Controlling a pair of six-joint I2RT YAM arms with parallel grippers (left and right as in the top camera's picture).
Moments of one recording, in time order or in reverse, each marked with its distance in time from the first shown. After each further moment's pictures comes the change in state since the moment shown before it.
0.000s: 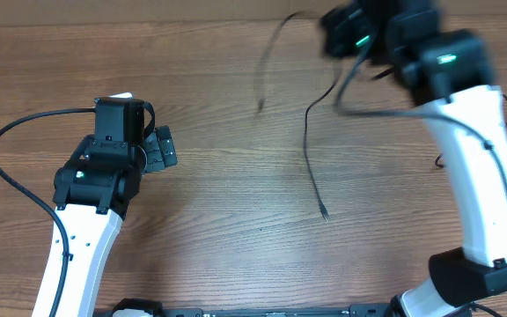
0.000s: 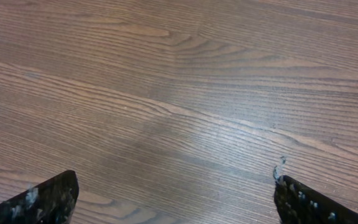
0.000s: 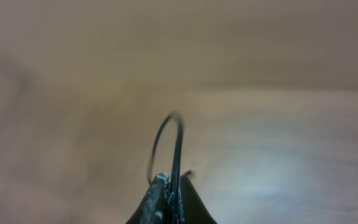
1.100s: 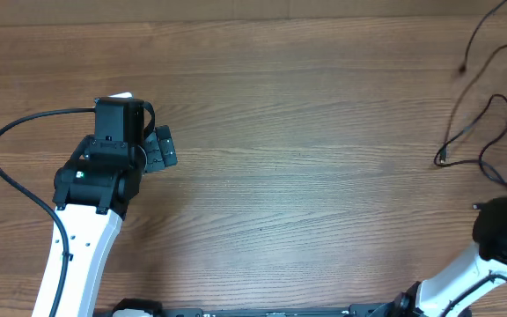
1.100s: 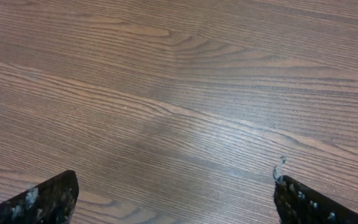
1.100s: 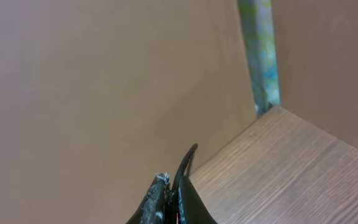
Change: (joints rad) left arm 0.000 0.000 0.000 0.000 0.000 0.000; right arm -0.742 0.206 0.048 0.433 0.119 0.158
